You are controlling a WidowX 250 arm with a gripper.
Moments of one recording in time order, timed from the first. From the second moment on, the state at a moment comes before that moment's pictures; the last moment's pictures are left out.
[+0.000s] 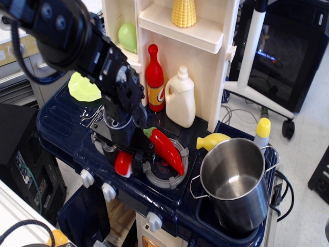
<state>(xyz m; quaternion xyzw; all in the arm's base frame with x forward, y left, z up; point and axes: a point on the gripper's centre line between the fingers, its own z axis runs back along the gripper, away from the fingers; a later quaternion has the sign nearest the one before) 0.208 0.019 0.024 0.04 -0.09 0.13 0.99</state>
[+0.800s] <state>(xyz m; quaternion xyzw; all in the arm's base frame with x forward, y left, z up) 0.255 -0.089 0.073 -0.01 -0.07 0.36 0.93</state>
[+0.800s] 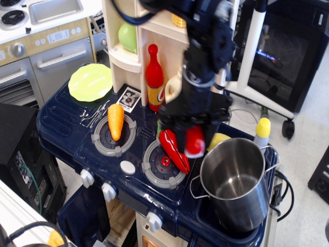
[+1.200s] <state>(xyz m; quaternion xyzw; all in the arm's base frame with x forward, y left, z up) 0.270 -0.121 0.065 -0.03 -0.08 0.40 0.91</state>
